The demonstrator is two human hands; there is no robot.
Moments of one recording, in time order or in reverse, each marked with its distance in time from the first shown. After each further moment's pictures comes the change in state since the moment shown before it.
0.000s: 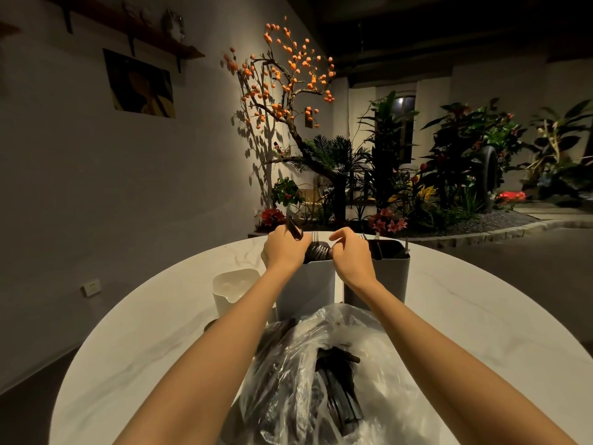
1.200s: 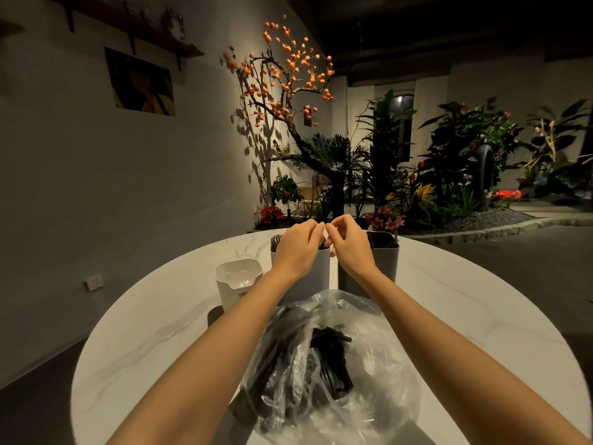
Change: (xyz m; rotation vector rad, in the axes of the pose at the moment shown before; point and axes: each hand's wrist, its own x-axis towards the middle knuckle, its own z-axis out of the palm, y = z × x) left_hand -0.037 0.003 -0.004 -0.113 -0.142 0.474; right_hand -0.025 -0.017 -0.026 0.164 -0.039 -0.089
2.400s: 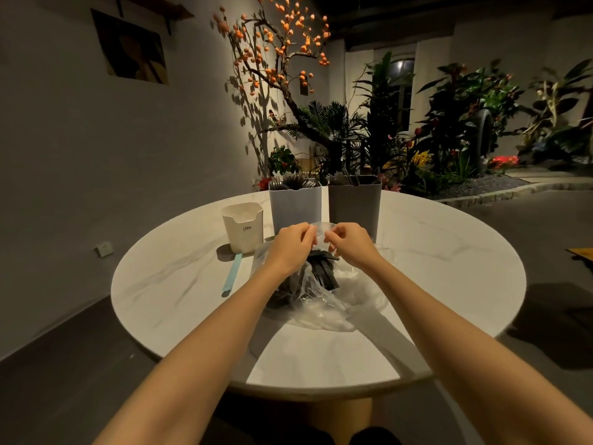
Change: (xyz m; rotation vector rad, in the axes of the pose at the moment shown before) left_hand -0.135 0.020 0.003 0.028 -0.168 -0.165; right_hand -0.125 0.022 -0.020 -0.205 -0.212 0.141
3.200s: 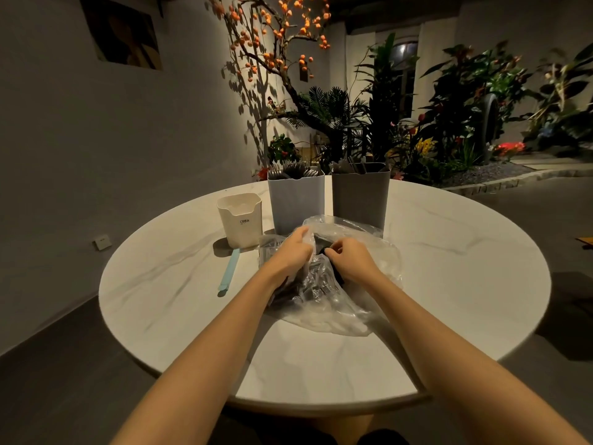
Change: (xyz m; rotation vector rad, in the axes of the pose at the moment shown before) left_hand -0.003 -0.010 0.006 -0.322 -0.264 -0.371; right_hand -0.003 0.026 0.034 -0.148 -0.077 0.111
